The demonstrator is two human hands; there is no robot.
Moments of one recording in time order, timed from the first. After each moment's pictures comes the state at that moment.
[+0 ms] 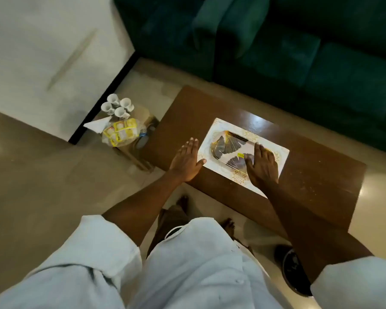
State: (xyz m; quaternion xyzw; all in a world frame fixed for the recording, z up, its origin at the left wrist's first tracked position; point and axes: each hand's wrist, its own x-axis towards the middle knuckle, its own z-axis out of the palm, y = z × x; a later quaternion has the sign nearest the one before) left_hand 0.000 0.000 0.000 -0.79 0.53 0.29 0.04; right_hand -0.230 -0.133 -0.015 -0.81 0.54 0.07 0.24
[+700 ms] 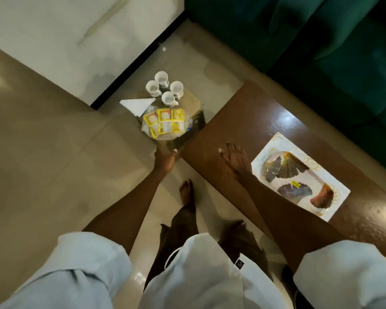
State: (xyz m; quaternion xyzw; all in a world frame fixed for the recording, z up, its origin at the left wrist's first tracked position) left_hand 0.297 0.106 -0.101 -0.85 -0.05 0.40 -0.35; right_hand 0.133 -0.074 -0.087 -0.82 0.40 0.19 0.35
